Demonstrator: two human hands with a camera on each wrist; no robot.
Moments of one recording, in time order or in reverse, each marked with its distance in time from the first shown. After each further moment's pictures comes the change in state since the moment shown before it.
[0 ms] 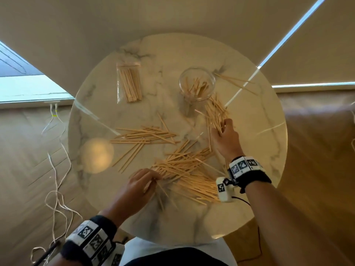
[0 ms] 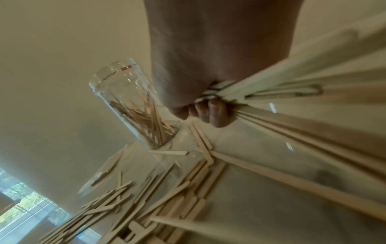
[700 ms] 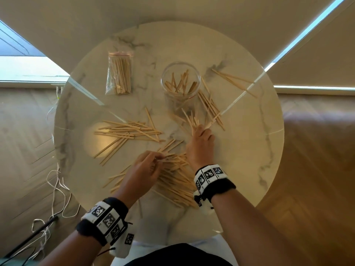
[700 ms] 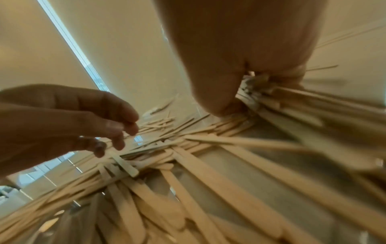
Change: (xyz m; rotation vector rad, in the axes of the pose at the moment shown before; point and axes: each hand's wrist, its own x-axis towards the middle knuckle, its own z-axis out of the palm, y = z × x) left_hand 0.079 0.052 0.051 -0.008 0.086 -0.368; right_hand 0.001 0.011 0.043 -0.846 -0.061 -0.194
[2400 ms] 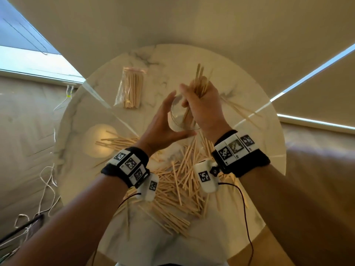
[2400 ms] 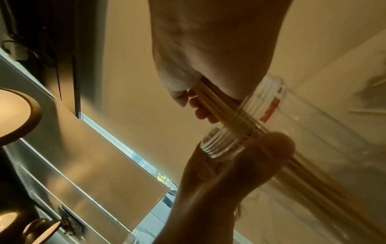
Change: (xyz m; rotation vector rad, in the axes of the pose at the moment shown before) left_hand 0.180 0.041 -0.042 -0.242 0.146 0.117; right_hand 0.092 -0.048 -0.176 1.216 0.039 -0.283
